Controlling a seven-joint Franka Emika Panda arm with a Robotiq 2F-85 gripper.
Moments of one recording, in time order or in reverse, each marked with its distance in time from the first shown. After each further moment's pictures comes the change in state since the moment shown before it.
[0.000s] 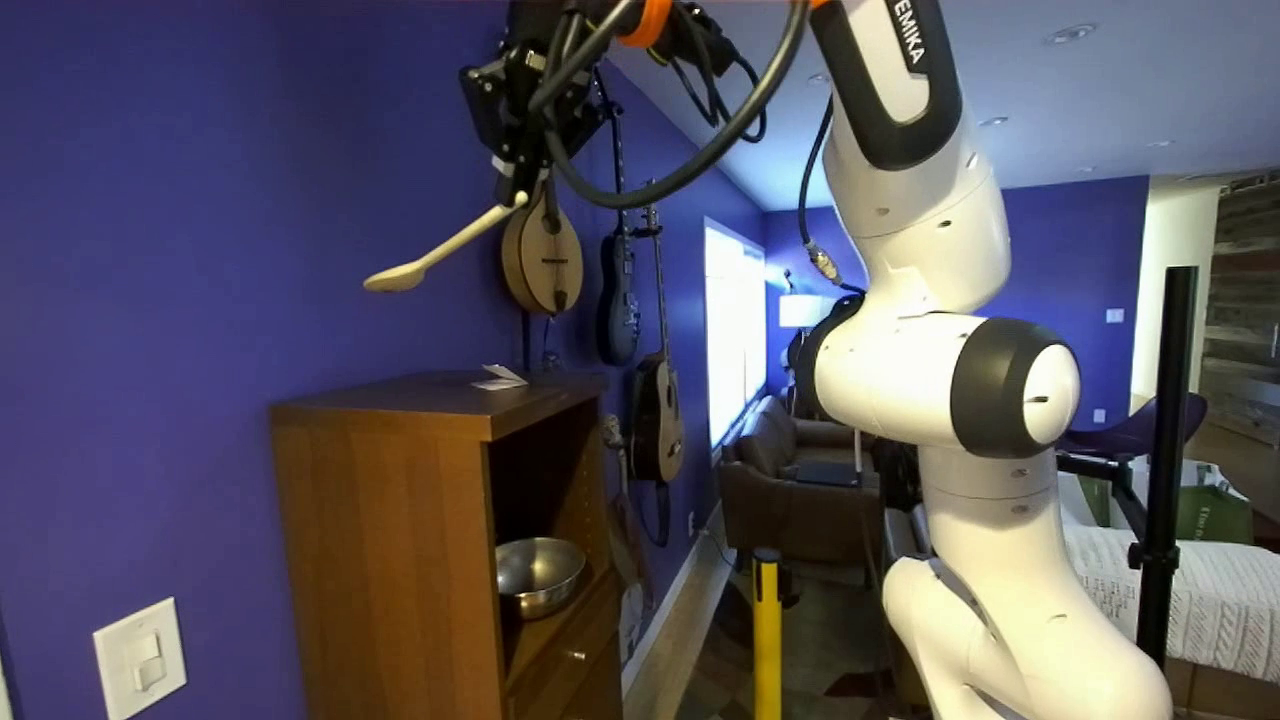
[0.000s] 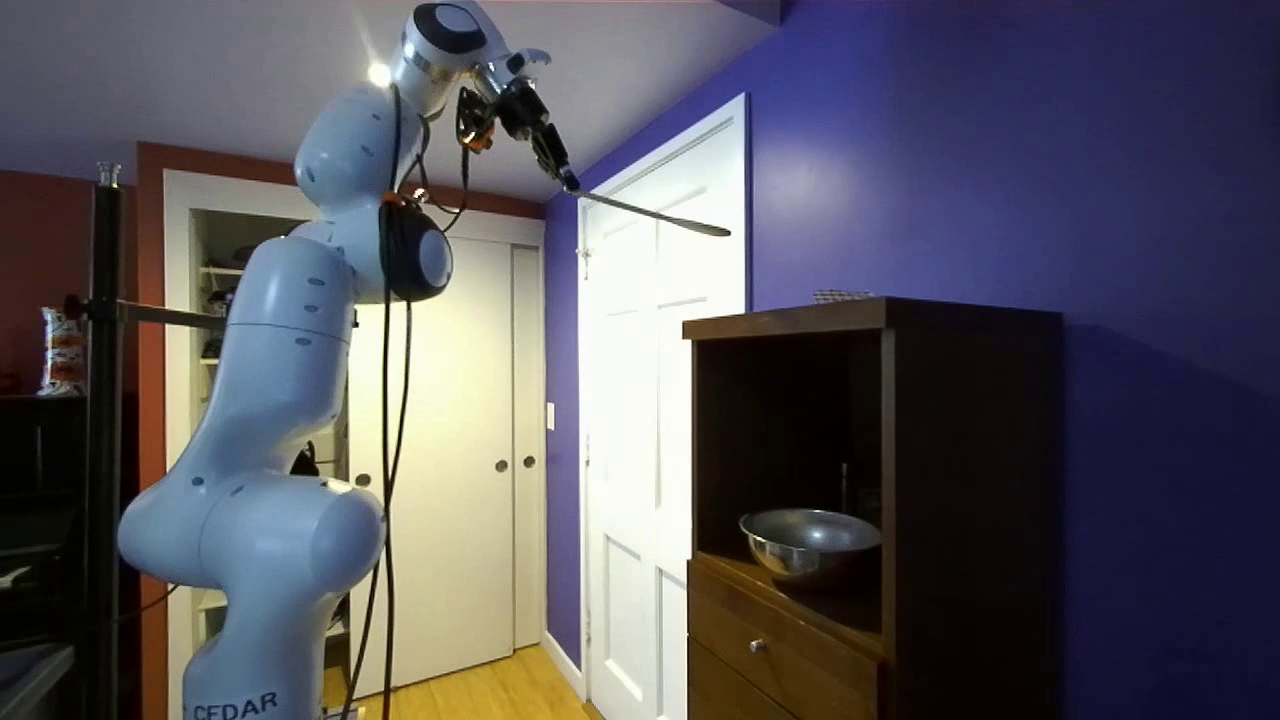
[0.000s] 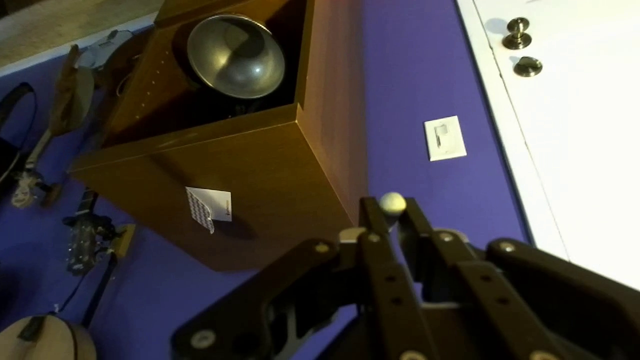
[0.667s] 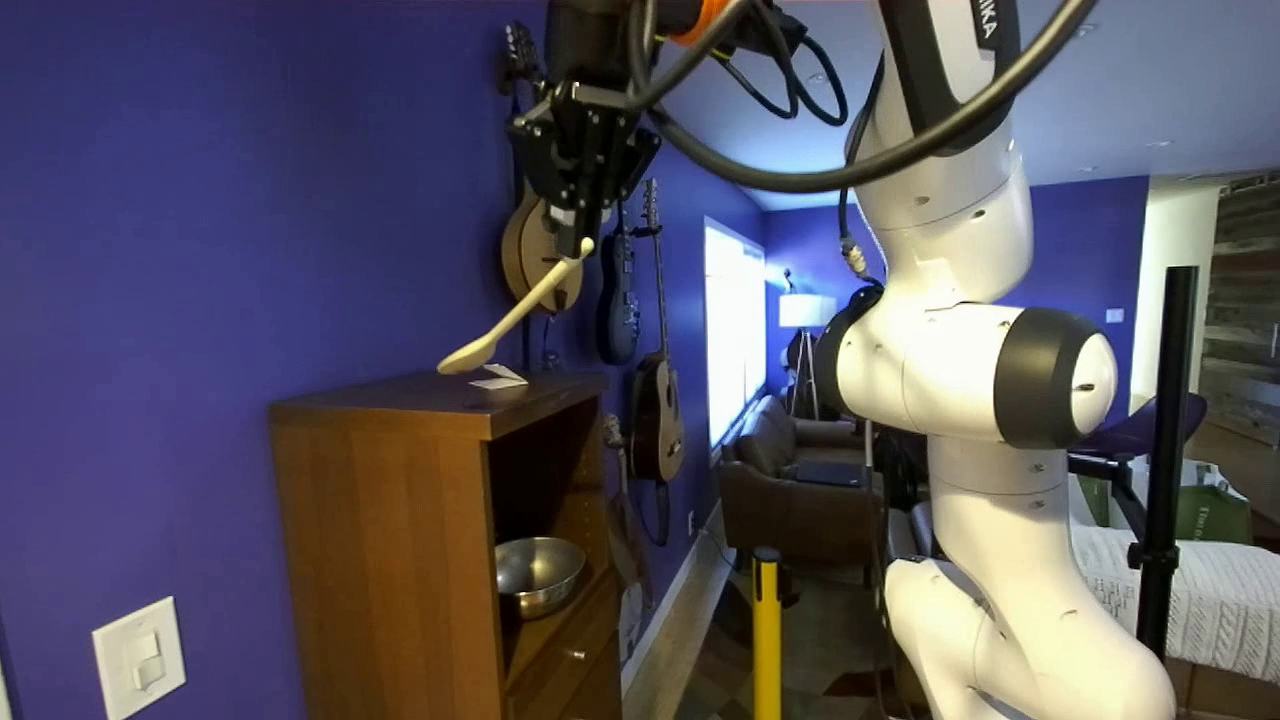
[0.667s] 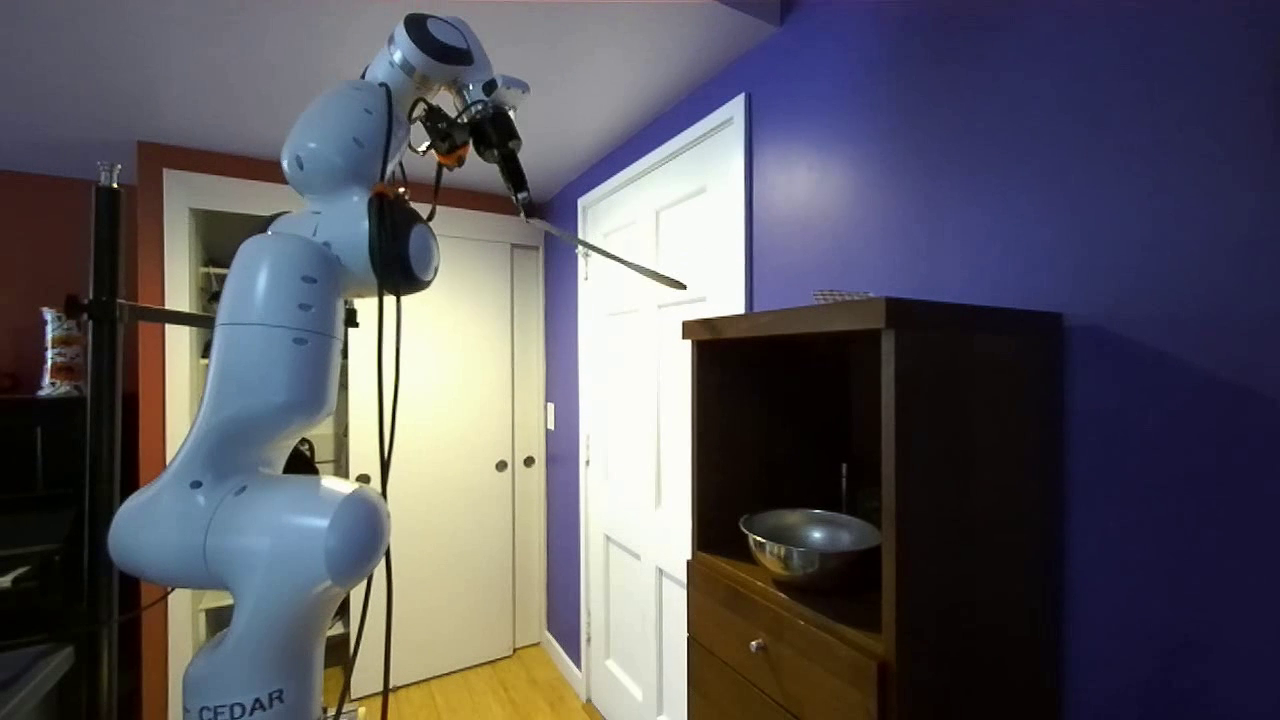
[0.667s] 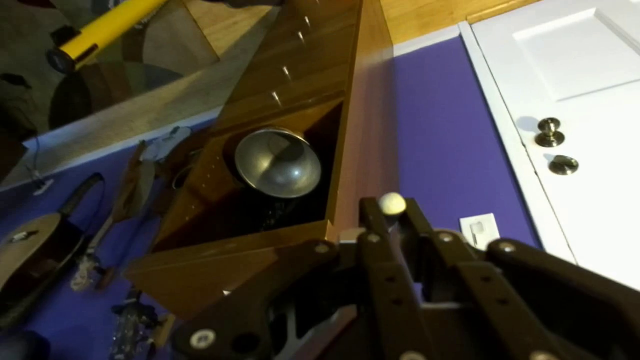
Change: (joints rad) arm 0.101 -0.046 -0.023 -0.117 0.086 -0.207 0.190
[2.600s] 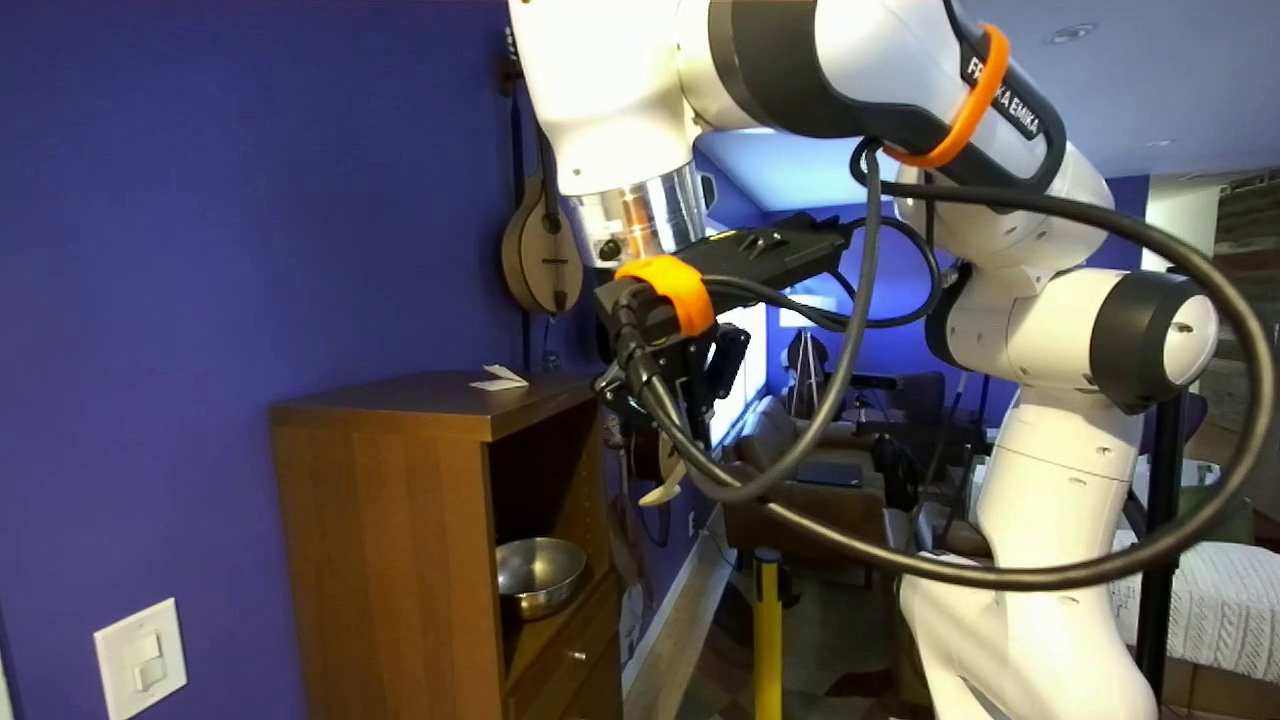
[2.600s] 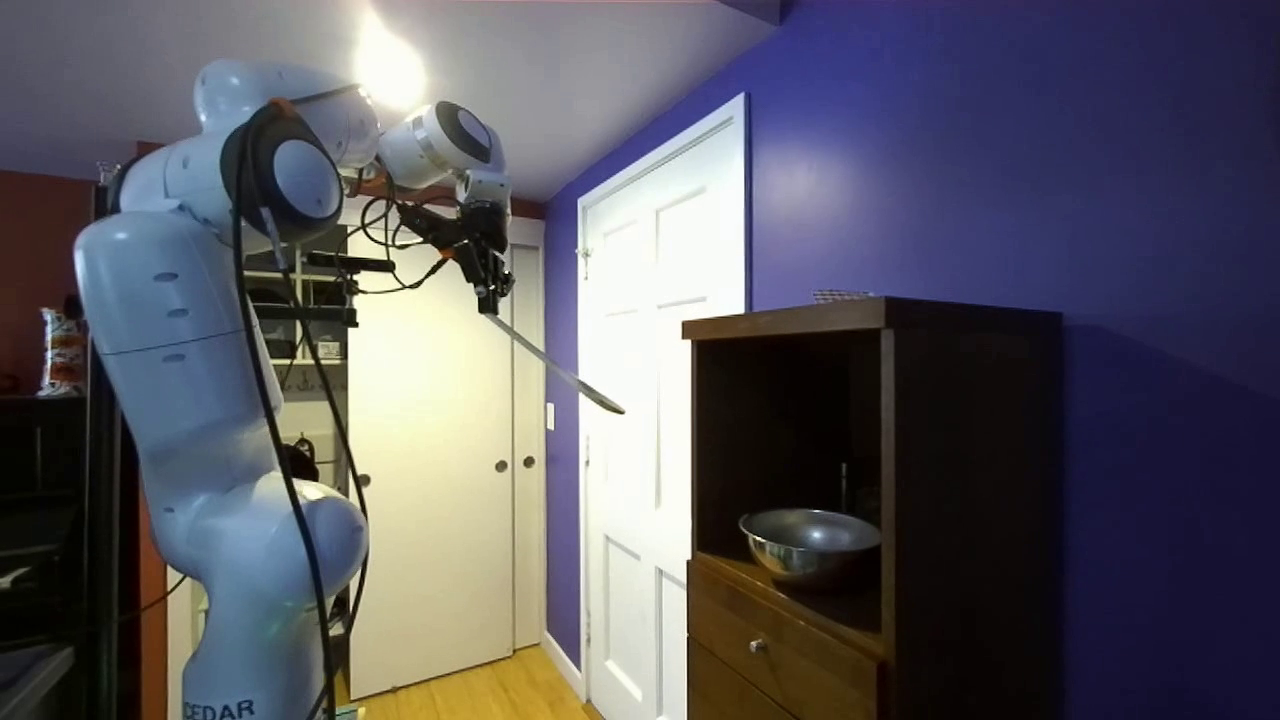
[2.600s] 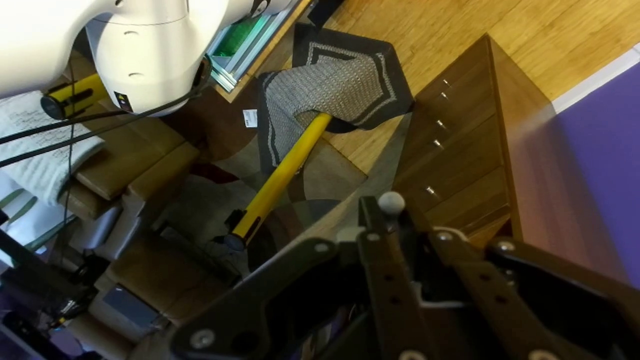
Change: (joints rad) arm -0.395 -0.450 0.221 -1.004 0.388 0.168 0.643
